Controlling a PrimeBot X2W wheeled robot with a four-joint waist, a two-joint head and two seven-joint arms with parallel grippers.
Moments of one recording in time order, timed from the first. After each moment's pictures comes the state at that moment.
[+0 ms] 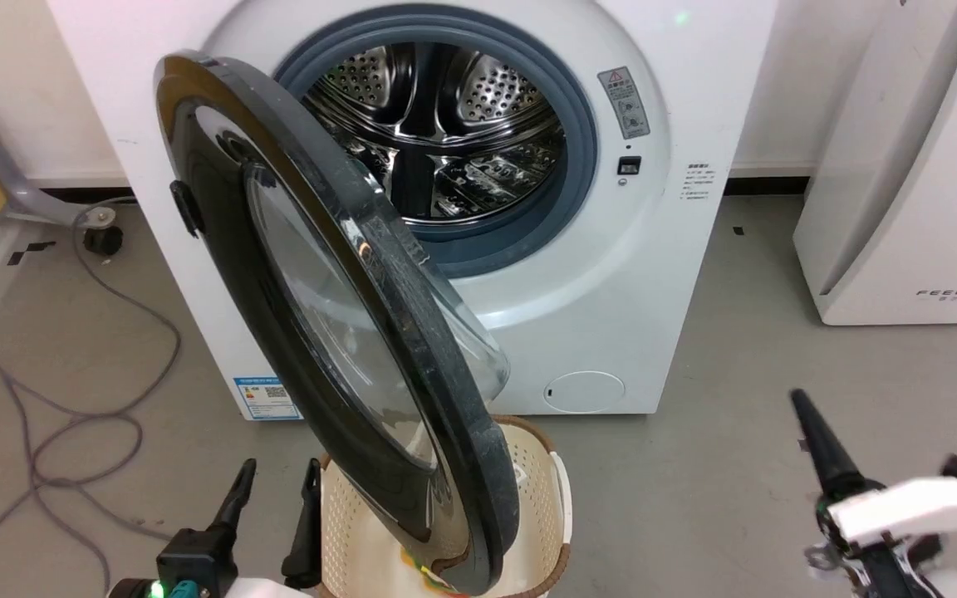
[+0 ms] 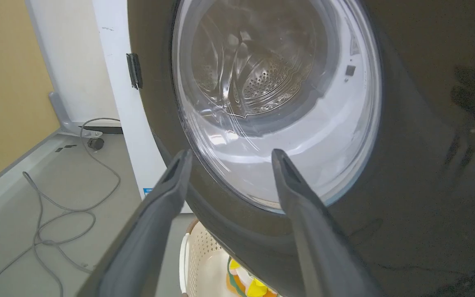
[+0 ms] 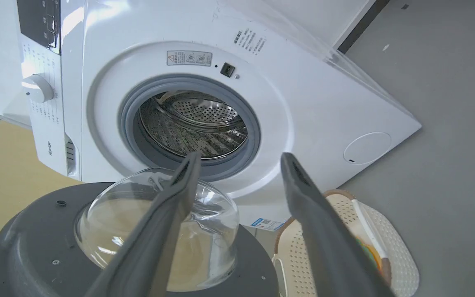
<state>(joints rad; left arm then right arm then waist) 0.04 0.07 -0.05 0.19 -0.15 -0.05 -0.24 -0.27 -0.42 0.51 0.42 1.65 0.13 -0.26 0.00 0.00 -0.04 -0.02</state>
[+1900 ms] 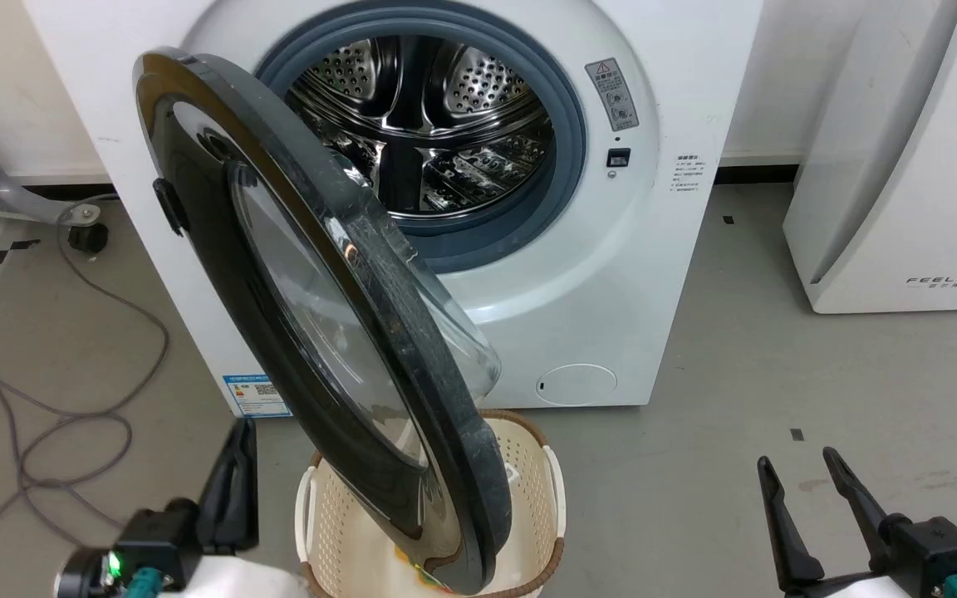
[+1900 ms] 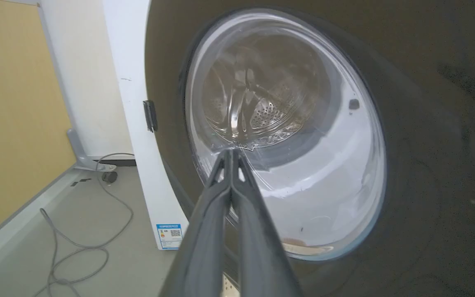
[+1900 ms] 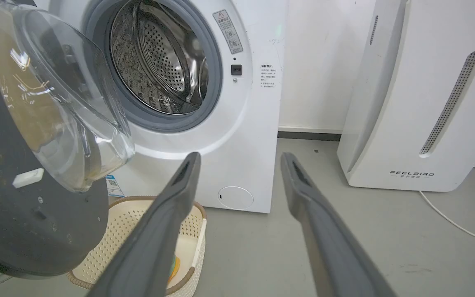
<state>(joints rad) 0.04 0.14 -0.05 0.06 -0.16 0.02 -0.25 0.13 -0.05 -0.01 -0.05 0.08 0.13 -0.09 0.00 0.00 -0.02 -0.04</state>
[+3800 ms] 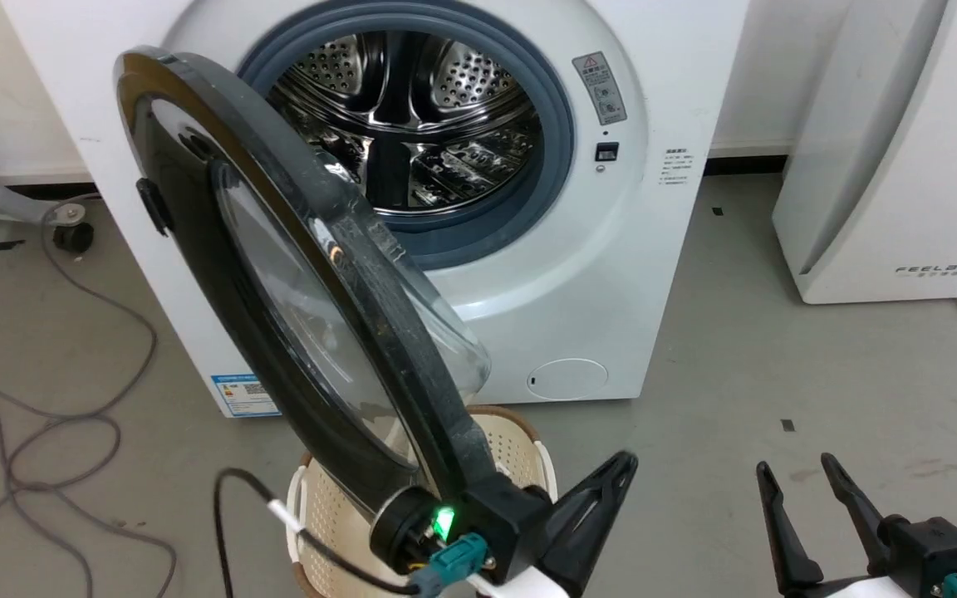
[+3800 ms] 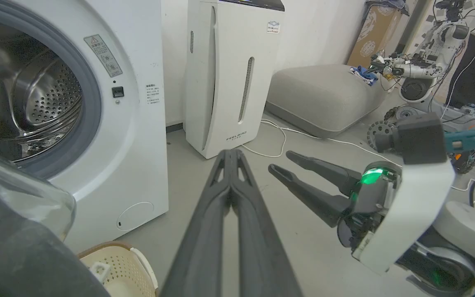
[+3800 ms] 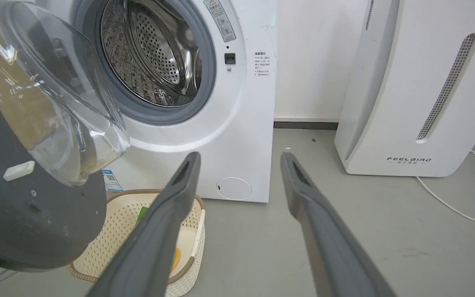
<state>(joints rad) -0.08 0.07 -0.65 -0.27 -0.28 0.02 0.23 0.14 -0.05 -0.02 -0.04 0.10 0.13 -0.07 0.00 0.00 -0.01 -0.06</state>
